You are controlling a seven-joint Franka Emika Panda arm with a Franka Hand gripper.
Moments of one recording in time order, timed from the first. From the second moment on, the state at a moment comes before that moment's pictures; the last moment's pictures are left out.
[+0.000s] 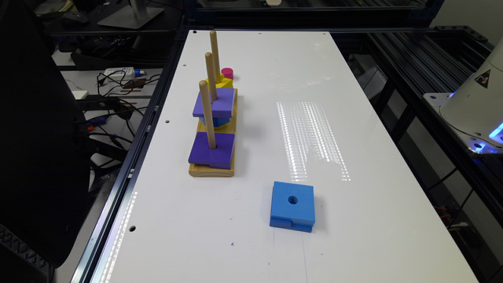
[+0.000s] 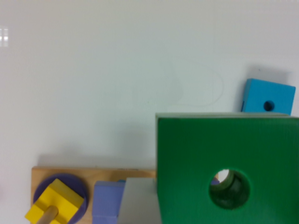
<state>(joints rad) 0.00 -0.07 0.15 -2.07 0.04 2.05 0.90</state>
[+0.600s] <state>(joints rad) 0.00 0.03 0.18 -2.06 0.03 2.14 0.92</state>
